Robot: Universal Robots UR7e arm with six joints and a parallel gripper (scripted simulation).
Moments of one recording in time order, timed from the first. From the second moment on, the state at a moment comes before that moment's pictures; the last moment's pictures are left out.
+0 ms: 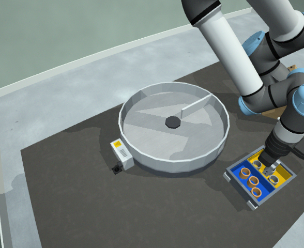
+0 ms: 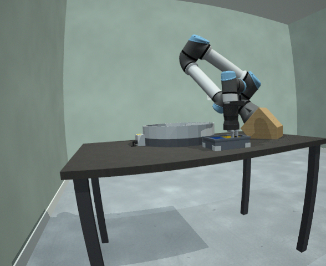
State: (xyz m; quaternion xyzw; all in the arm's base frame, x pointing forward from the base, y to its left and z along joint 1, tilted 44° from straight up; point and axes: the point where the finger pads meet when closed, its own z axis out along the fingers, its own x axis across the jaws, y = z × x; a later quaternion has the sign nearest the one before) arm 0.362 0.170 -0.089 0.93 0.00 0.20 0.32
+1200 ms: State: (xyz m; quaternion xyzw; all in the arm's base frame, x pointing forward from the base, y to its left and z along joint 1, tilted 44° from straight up) arm 0.362 0.170 -0.089 0.93 0.00 0.20 0.32
